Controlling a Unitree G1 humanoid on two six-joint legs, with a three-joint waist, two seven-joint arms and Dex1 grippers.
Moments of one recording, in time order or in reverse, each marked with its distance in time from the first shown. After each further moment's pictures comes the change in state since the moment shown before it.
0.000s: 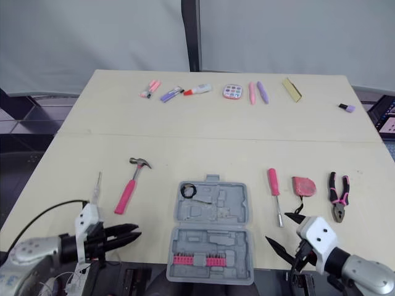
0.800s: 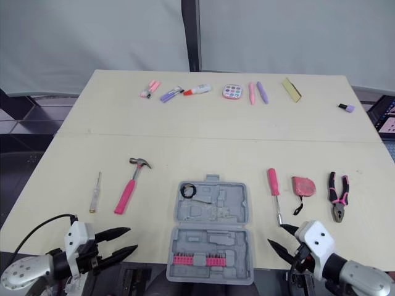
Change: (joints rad) left arm 0.058 -0.045 -0.004 0.129 0.026 -0.361 -0.061; right arm 0.017 0.026 0.001 0.000 0.014 0.068 -0.005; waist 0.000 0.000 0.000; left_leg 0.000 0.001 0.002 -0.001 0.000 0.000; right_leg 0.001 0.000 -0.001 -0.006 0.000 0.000
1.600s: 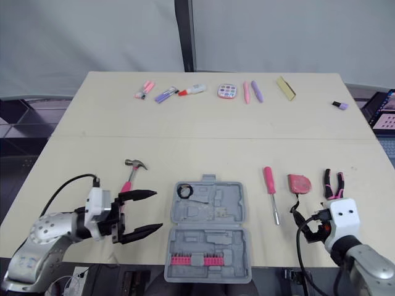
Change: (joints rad) left arm -0.398 0.022 -0.163 -0.046 -0.059 0.089 -0.013; right arm -0.260 0.133 -0.141 0.064 0.037 0.389 -0.347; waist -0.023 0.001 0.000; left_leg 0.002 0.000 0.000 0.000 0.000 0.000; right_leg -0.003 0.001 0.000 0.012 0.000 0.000
